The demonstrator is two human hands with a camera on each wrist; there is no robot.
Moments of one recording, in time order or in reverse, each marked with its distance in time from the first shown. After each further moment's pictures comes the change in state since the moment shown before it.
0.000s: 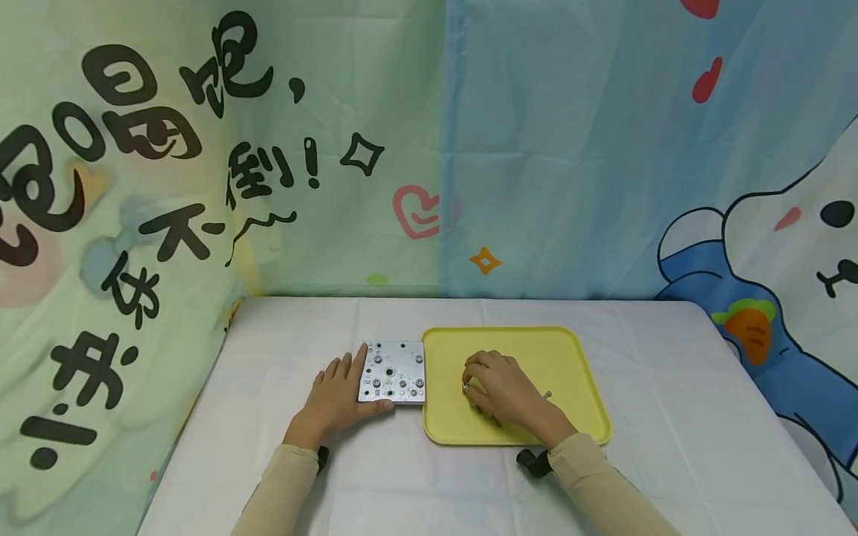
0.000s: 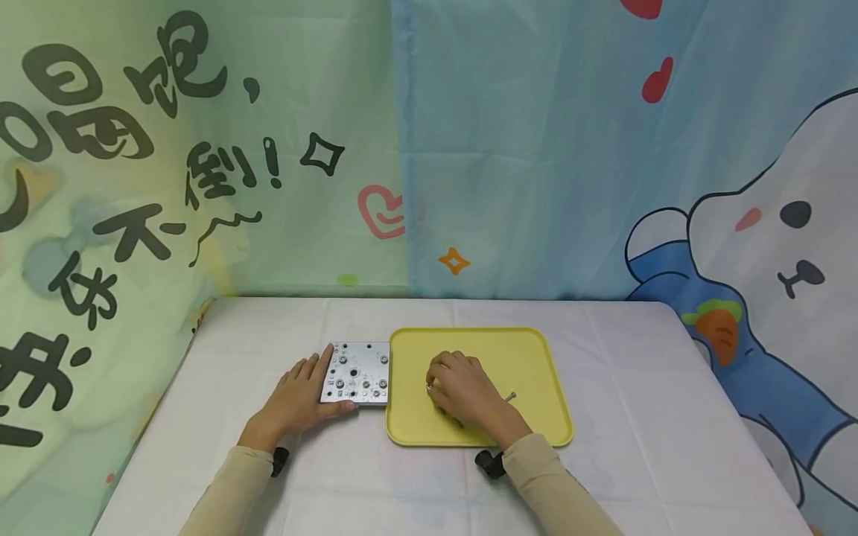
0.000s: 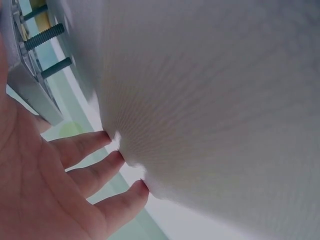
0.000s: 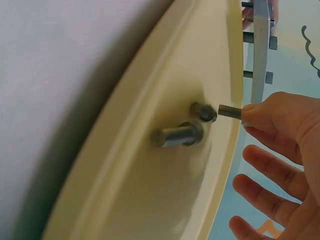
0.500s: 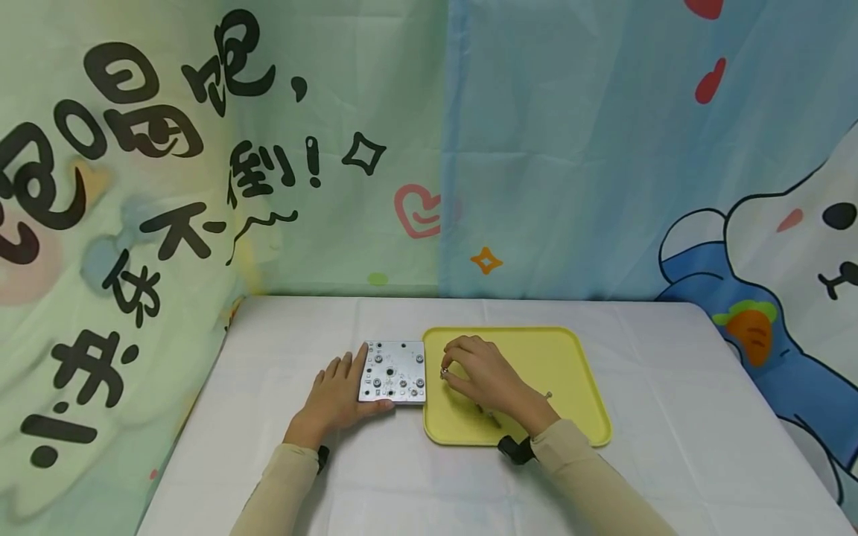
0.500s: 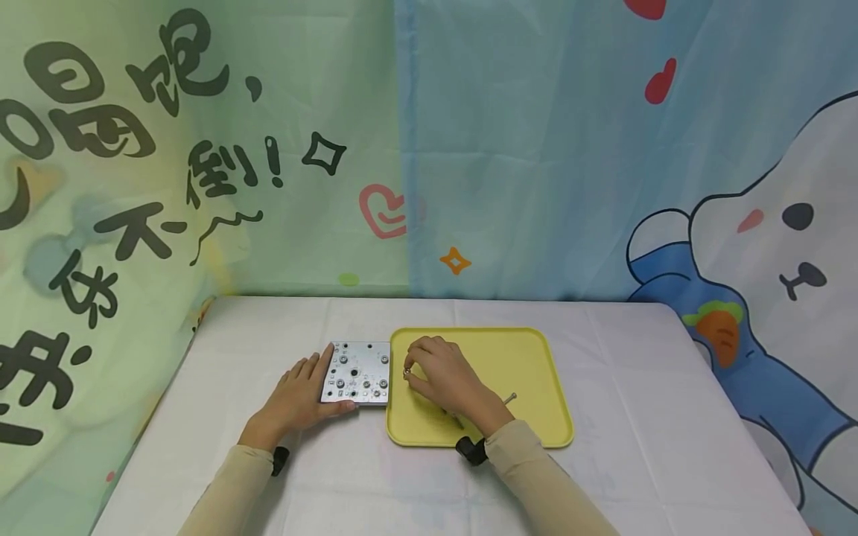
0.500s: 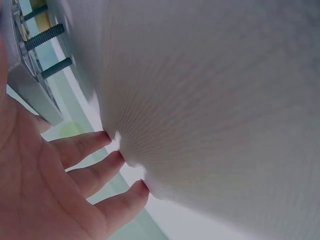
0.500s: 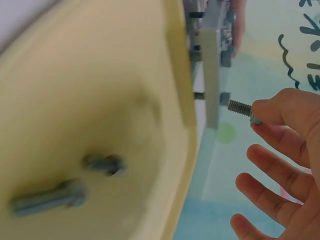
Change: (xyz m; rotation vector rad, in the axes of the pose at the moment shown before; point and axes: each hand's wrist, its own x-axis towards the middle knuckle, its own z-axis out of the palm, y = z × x) left_hand 0.001 0.001 -0.001 0.003 -0.005 -0.002; right_hand 0.030 -0.022 -0.014 0.058 0.118 -0.115
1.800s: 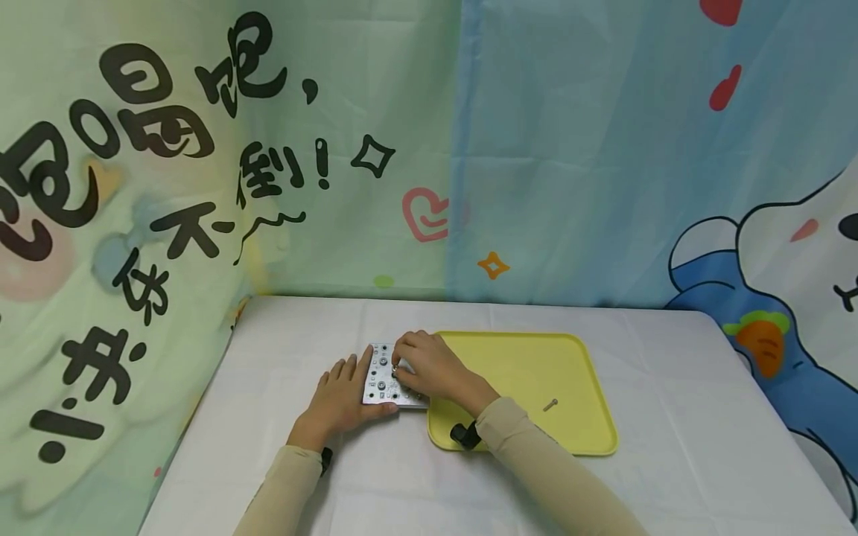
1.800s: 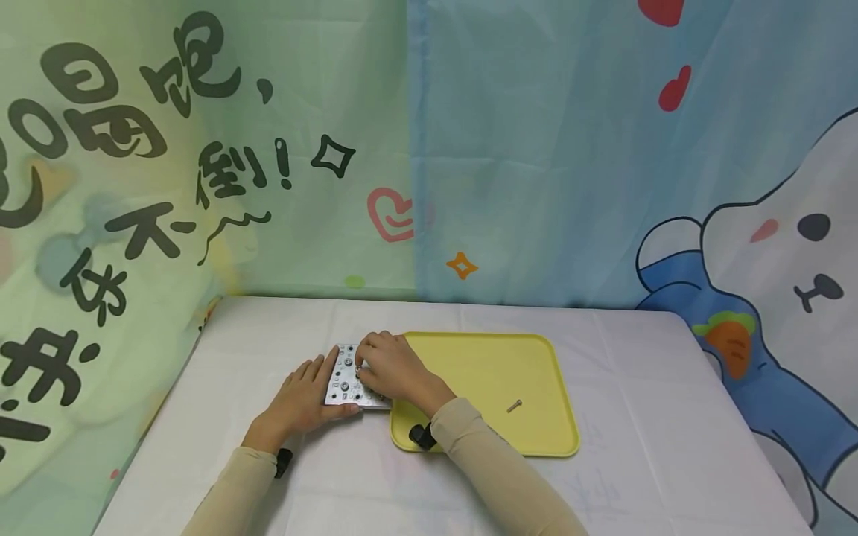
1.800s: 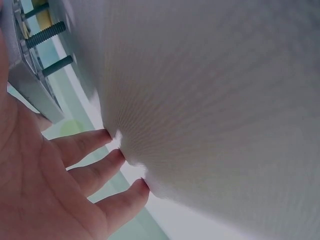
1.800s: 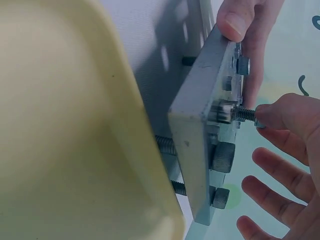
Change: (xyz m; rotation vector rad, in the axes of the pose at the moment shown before) left_hand 0.000 -0.001 -0.005 0.016 0.000 0.006; right_hand 0.071 -0.039 0.034 -0.014 -0.159 -0.026
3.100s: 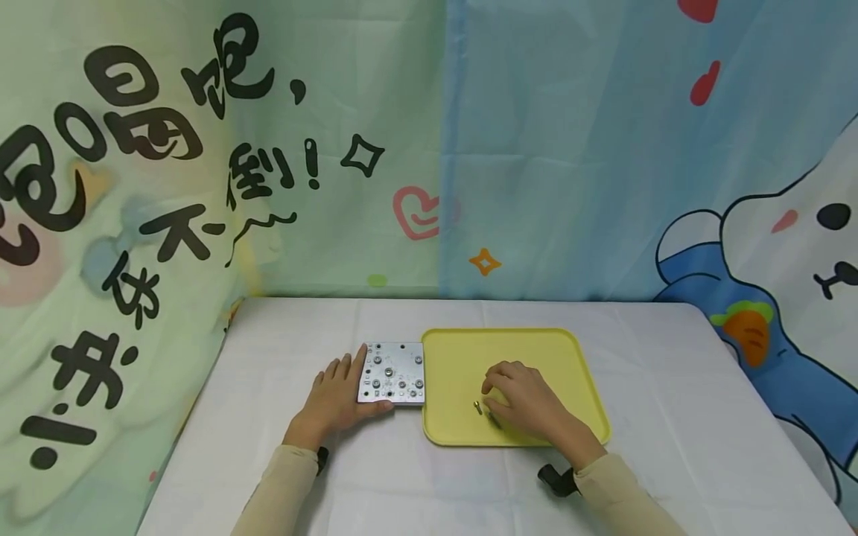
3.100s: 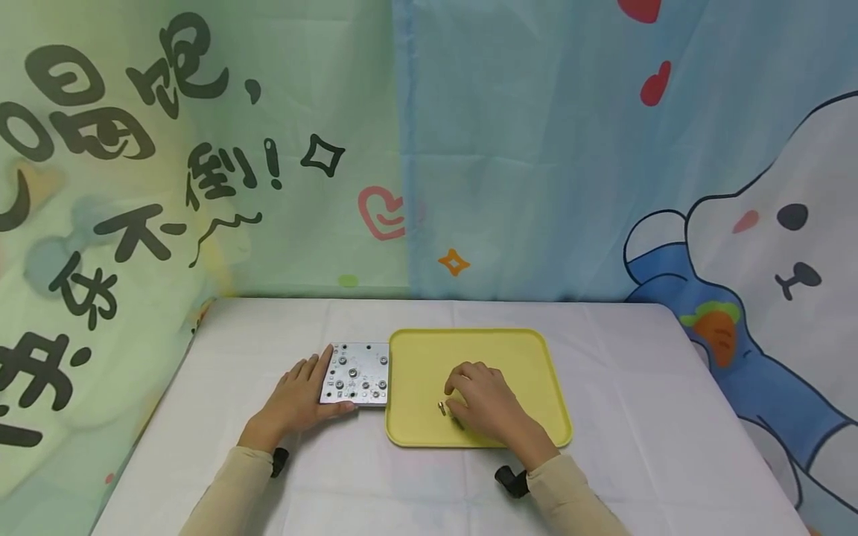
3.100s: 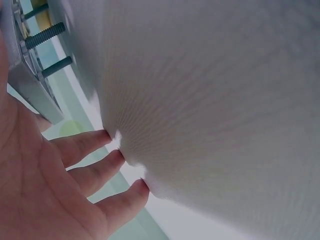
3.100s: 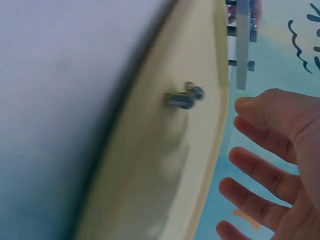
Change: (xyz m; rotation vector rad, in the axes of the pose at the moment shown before) left_hand -0.001 0.003 0.004 -0.023 0.002 -0.010; right_hand -0.142 0.053 -0.023 -0.059 0.137 0.111
